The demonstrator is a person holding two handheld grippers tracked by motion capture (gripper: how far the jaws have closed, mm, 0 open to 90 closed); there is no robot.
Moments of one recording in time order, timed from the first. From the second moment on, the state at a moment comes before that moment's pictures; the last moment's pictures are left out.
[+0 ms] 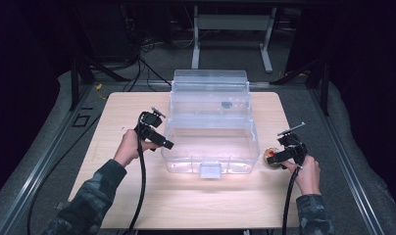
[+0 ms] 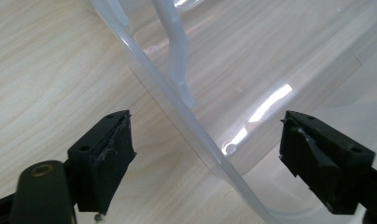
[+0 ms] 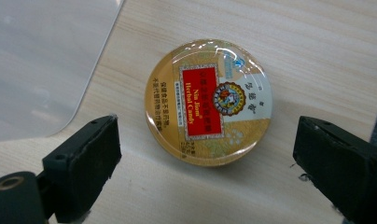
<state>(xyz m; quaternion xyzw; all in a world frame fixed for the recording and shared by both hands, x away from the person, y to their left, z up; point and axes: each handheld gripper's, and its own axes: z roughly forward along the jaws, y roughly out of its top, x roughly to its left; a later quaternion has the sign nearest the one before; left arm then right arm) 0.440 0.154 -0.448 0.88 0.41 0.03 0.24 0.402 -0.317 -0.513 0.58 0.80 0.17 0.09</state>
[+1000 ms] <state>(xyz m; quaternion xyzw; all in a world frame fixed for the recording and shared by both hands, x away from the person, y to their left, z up) 0.443 0.245 -0.452 0.86 0.46 0.03 0.23 0.428 -0.307 -0.525 0.58 0.80 0.13 0.07</state>
